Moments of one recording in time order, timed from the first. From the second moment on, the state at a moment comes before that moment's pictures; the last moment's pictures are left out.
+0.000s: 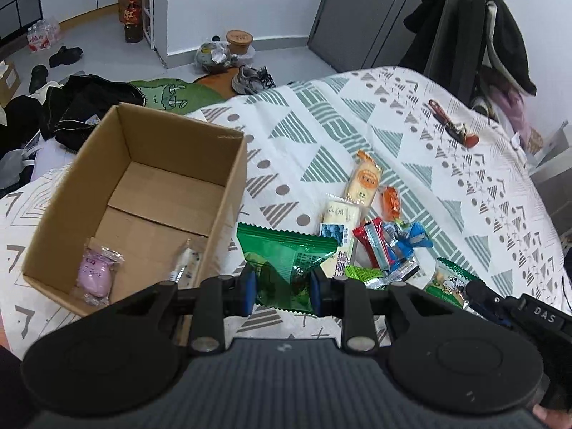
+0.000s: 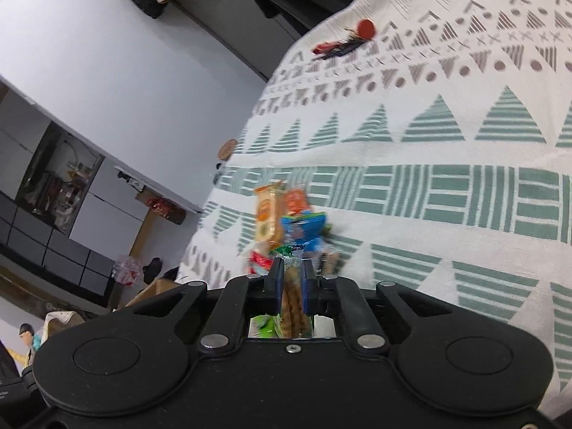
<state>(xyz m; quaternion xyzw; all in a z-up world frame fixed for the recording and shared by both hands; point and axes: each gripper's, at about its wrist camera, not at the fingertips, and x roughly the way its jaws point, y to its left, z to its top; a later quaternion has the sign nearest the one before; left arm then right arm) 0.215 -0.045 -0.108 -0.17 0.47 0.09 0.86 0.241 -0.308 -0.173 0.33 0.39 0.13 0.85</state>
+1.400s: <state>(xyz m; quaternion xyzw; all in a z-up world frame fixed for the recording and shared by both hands) 0.173 0.088 -0.084 -0.24 0.42 0.12 0.87 0.227 -0.133 -0.100 0.24 0.38 0.24 0.86</state>
